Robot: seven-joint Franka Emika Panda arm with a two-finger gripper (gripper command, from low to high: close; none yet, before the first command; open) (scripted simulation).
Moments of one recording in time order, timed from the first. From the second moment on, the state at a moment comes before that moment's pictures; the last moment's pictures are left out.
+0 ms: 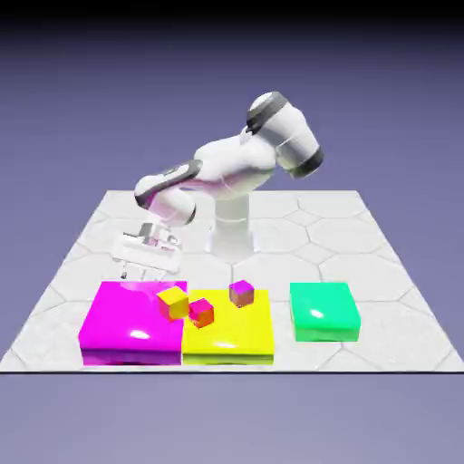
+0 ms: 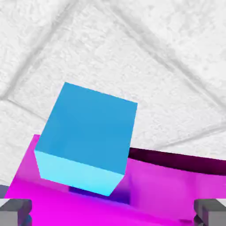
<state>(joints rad) 0.66 1.04 -1.12 -2.97 2.76 1.56 1.52</state>
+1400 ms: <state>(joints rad) 0.12 0.15 -1.12 -2.70 1.81 2.12 1.03</state>
